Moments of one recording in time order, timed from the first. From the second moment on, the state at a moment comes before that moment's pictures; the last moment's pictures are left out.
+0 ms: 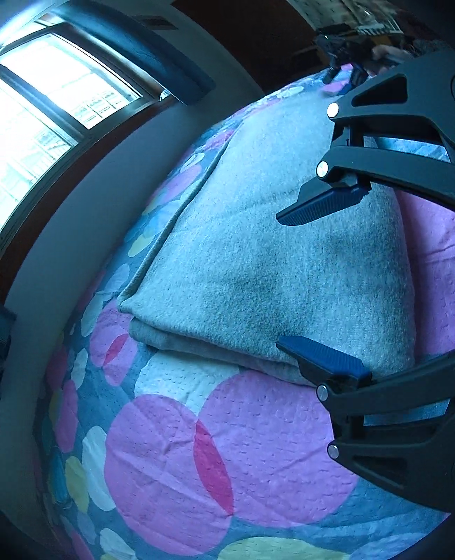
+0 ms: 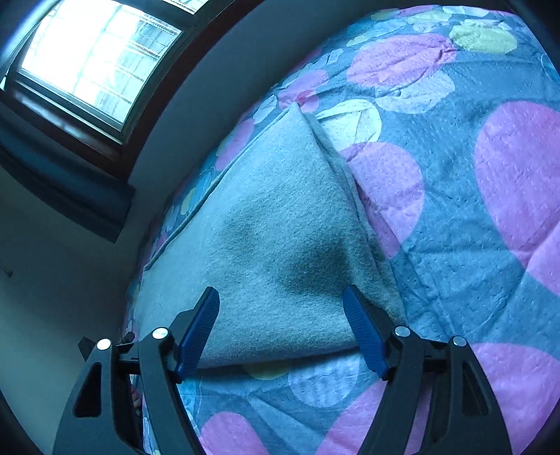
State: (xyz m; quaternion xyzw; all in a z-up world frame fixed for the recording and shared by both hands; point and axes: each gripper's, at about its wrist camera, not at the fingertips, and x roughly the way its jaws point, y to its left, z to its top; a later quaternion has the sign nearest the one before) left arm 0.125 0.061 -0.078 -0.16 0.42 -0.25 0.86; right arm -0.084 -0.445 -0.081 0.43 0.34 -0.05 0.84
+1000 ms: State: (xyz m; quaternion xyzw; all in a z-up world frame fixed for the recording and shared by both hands) left arm 0.127 0.058 -0.081 -0.19 0.40 -0.33 0.83; right arm 0.086 -0.278 -0.064 0.37 0.43 0.09 0.82
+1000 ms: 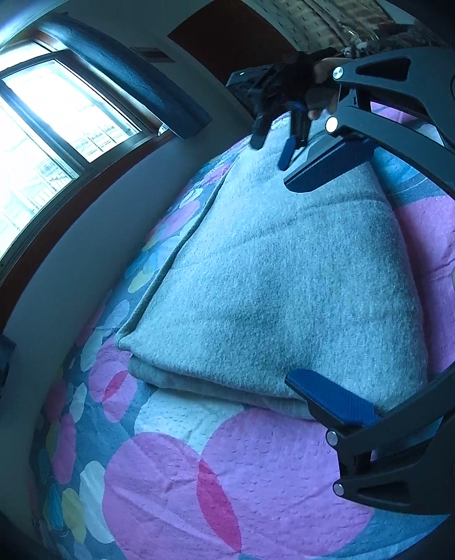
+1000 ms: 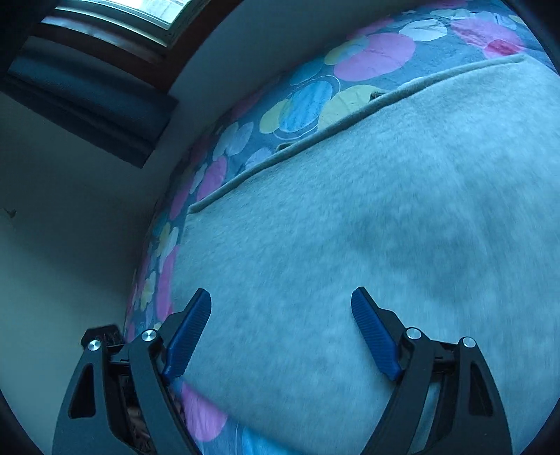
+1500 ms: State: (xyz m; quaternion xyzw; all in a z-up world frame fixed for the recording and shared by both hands) left arm 0.133 0.059 -0.082 -0.20 0.41 -0.34 0.82; right arm 0.022 -0.263 -0.075 0.38 0.41 0.09 0.82
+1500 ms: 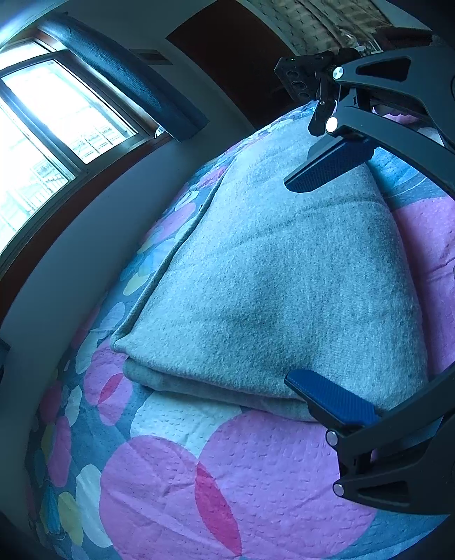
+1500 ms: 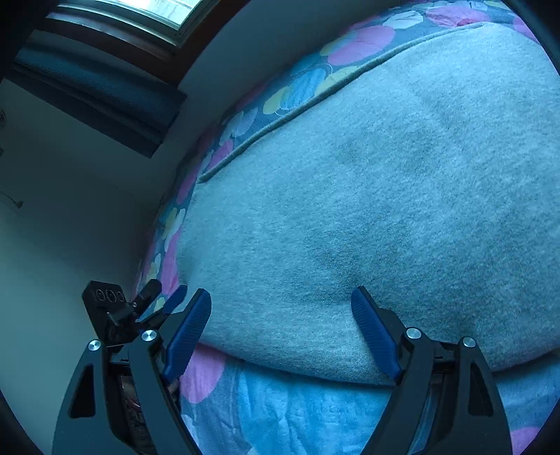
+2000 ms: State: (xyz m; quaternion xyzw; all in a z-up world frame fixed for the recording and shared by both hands) left arm 0.139 0.094 -0.071 -0.31 0.39 -0.35 0.80; right arm 0.001 -0.255 -0.093 0.39 0.41 0.11 0.82
